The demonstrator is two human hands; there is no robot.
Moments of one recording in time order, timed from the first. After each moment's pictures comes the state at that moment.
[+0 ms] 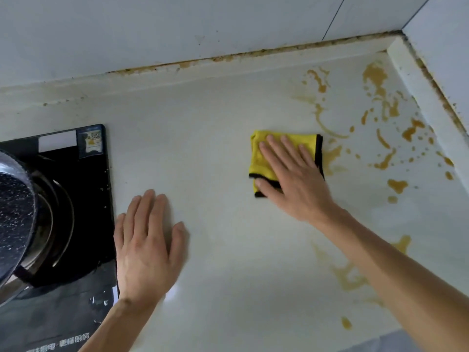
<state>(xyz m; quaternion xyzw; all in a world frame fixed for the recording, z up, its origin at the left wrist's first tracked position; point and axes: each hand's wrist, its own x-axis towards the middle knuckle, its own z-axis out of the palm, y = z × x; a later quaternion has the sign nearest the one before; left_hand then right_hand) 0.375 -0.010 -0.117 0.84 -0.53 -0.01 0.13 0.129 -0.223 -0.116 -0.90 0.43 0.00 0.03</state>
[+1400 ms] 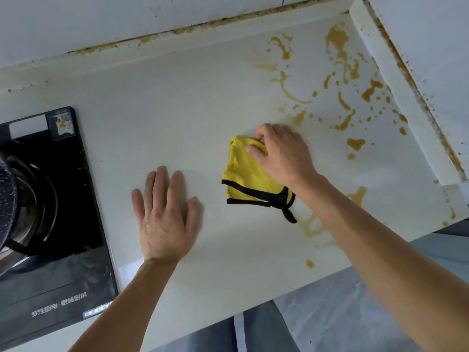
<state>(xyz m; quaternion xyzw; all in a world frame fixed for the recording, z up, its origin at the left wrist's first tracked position) 0.314 -0.022 -0.116 0.81 -0.57 -0.03 0.13 0.105 -0.210 -0.077 -0.84 0.54 -0.01 0.10</state>
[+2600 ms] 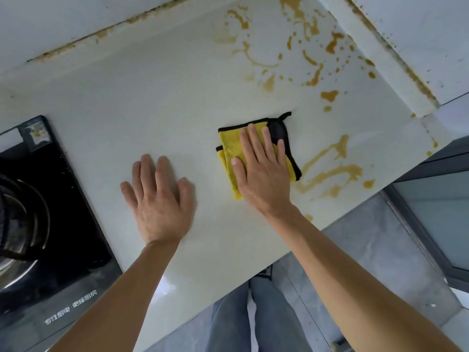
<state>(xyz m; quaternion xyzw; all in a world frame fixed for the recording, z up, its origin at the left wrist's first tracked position) 0.323 -0.021 -0.140 0.79 -0.59 0.00 0.15 0.113 -0.078 -0.110 -0.74 0.66 -0.05 0.08</state>
